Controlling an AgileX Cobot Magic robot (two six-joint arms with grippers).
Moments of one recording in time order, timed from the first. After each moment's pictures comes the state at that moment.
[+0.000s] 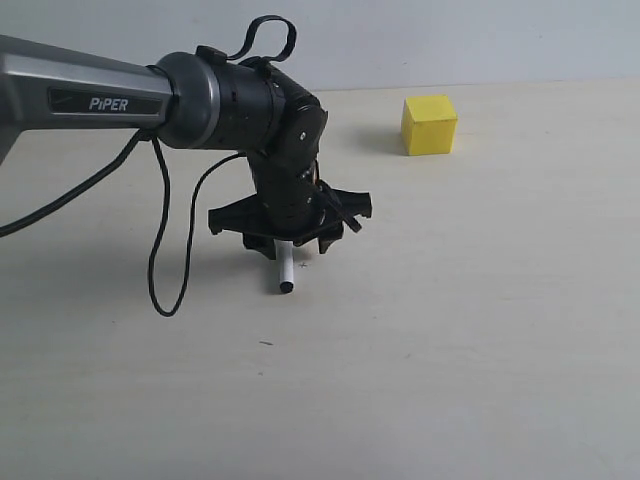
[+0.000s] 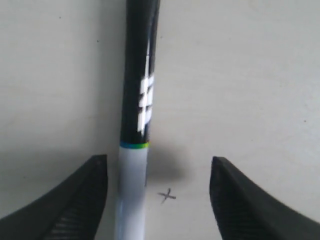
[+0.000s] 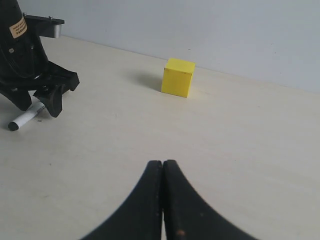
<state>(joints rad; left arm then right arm) -0.75 2.24 -1.61 0.16 0.81 -0.90 0.10 0.00 0.00 0.16 0.37 -0.30</state>
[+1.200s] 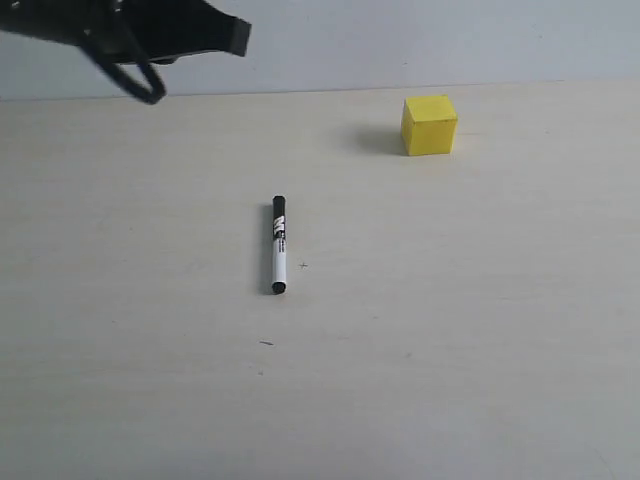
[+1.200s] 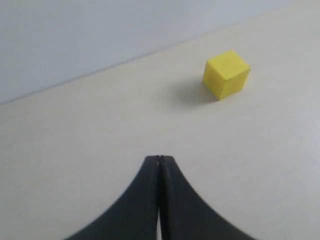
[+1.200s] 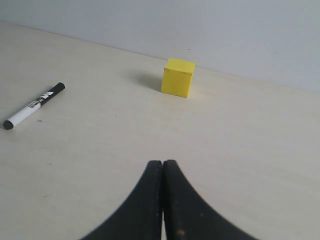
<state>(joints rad) -0.63 1.43 -1.11 0.33 0.36 -0.39 0.10 0.00 0.00 0.16 0.37 -0.30</state>
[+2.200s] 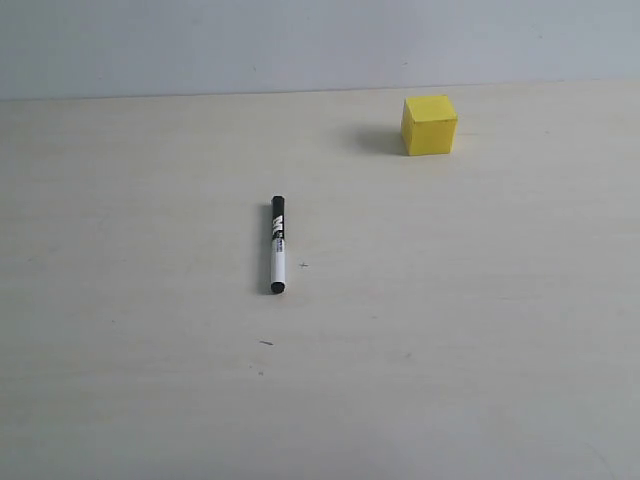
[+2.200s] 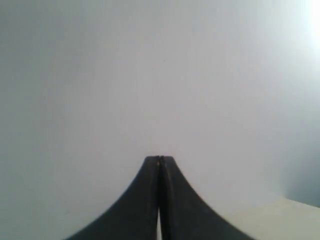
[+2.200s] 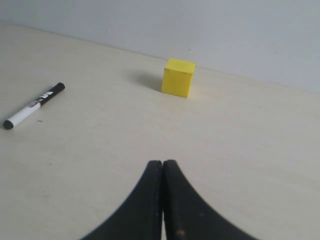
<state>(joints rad) -0.29 0.38 0.00 0.33 -0.71 -0.32 0.10 0.00 0.00 0.16 0.37 -0.30</state>
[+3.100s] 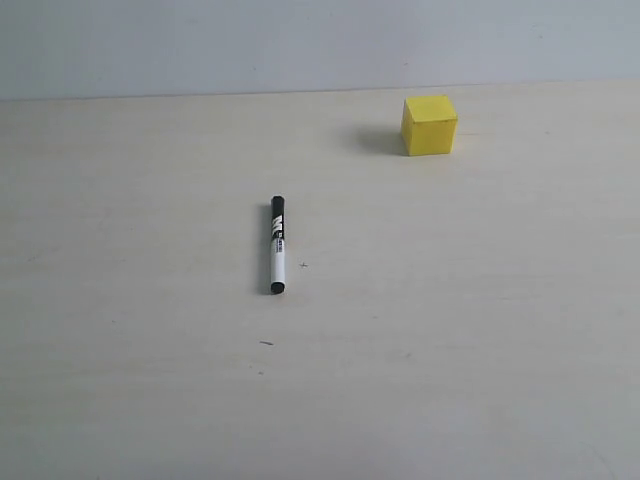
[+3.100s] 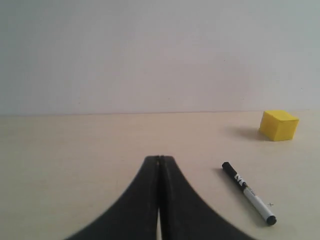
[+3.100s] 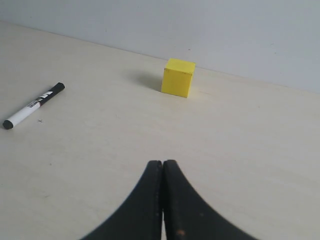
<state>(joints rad) -0.29 0.01 0.00 0.24 0.15 -0.32 0.10 0.00 0.00 0.16 0.37 -0.30</state>
